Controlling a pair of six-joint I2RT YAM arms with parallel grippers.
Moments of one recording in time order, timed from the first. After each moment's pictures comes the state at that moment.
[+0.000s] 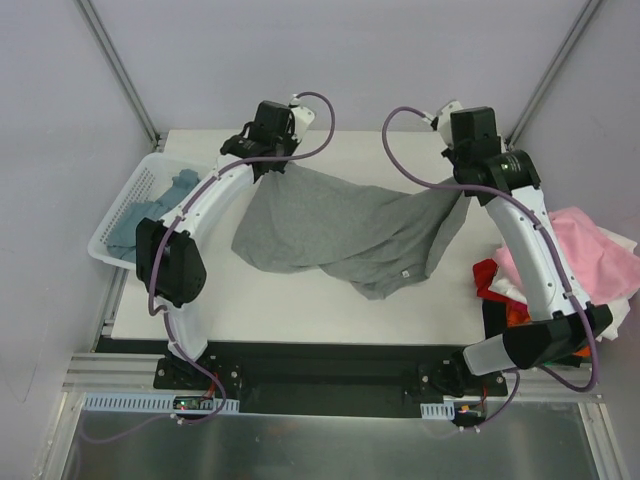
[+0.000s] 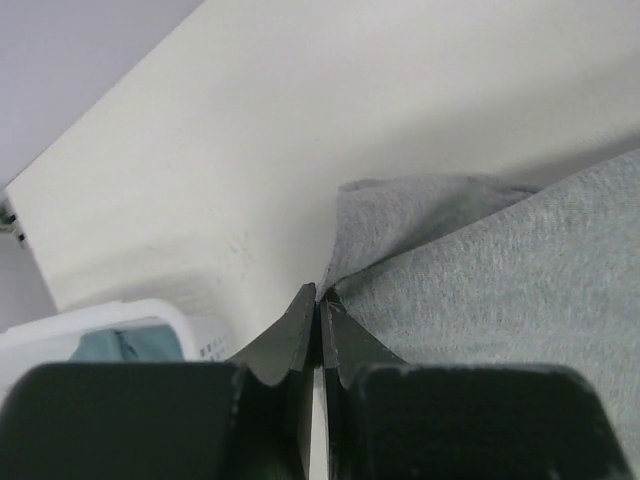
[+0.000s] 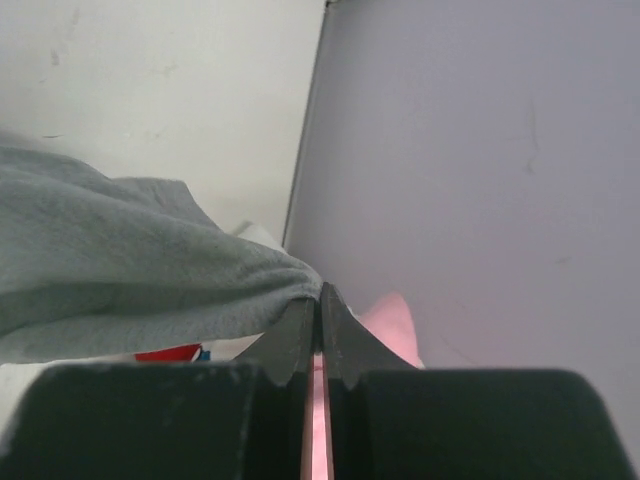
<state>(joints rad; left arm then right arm) -0.44 1.86 1.77 -0.61 -0.14 0.31 0.35 1.43 1.71 -1.00 0.63 -0.52</state>
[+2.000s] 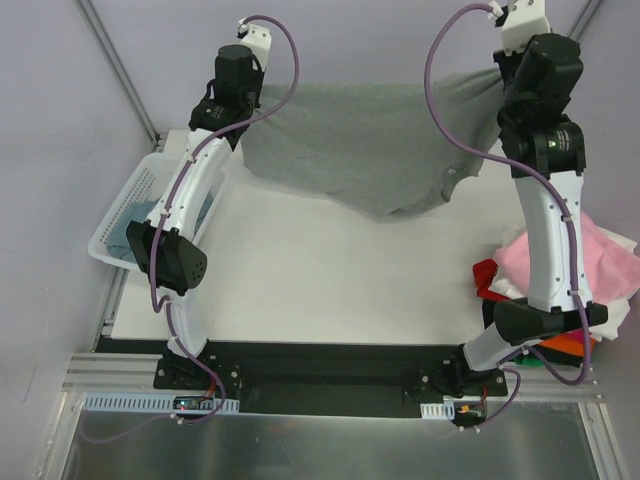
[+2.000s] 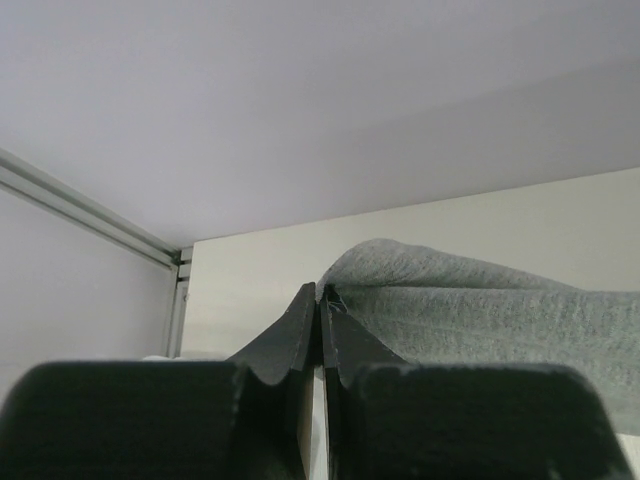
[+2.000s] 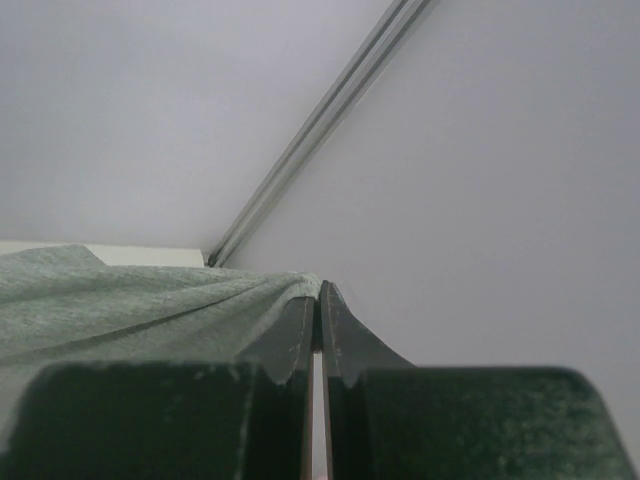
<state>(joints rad) -0.31 1.94 2.17 -0.49 -0.35 0.24 0.20 1.59 2.19 -0.61 0.58 -0.61</state>
